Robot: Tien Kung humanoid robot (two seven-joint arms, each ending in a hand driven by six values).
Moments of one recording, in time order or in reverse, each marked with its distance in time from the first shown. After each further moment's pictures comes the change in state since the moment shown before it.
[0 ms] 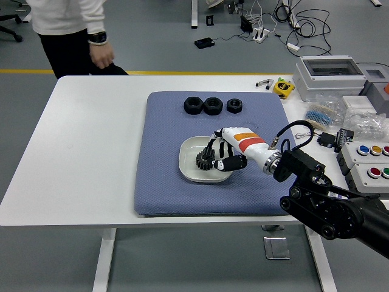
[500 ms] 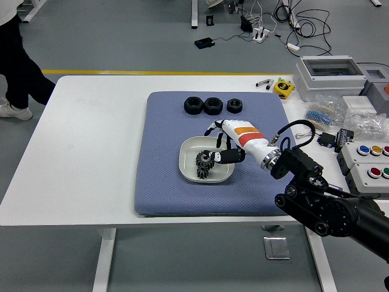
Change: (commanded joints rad) left arm 0.004 0.002 -0.008 -0.001 0.017 0.003 0.003; right arm 0.006 0.024 0.021 -0.030 0.056 -0.109 0.030
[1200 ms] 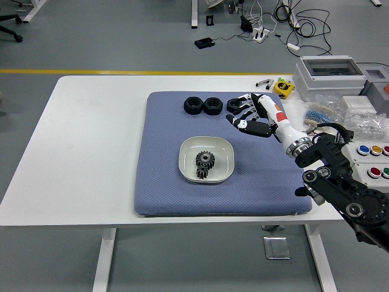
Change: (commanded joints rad) left arm 0.001 -0.002 0.001 0.002 -0.004 0.000 0.000; right arm -0.115 -0.079 0.293 0.141 0.568 0.147 0.019
